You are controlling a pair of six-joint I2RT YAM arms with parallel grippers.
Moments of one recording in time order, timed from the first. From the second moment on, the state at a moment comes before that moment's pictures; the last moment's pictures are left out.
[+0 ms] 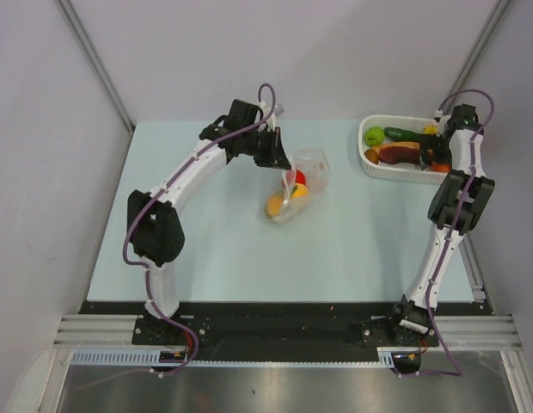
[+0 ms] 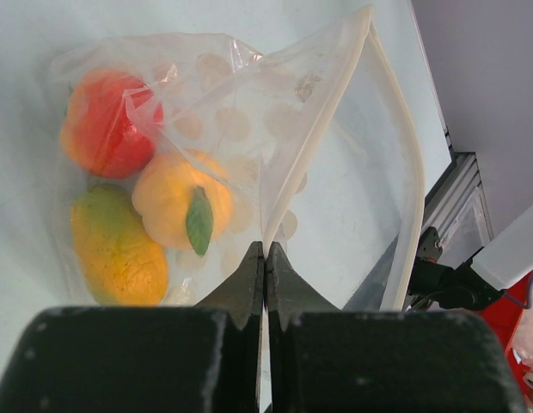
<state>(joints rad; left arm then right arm) -0.48 1.96 1.86 -0.65 0.56 -0.36 -0.35 2.44 2.28 -0.89 0.02 -0.31</state>
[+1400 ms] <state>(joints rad) -0.47 1.98 1.86 -0.66 0.56 -0.36 0.01 1.84 2.05 -0.74 -0.49 -0.06</state>
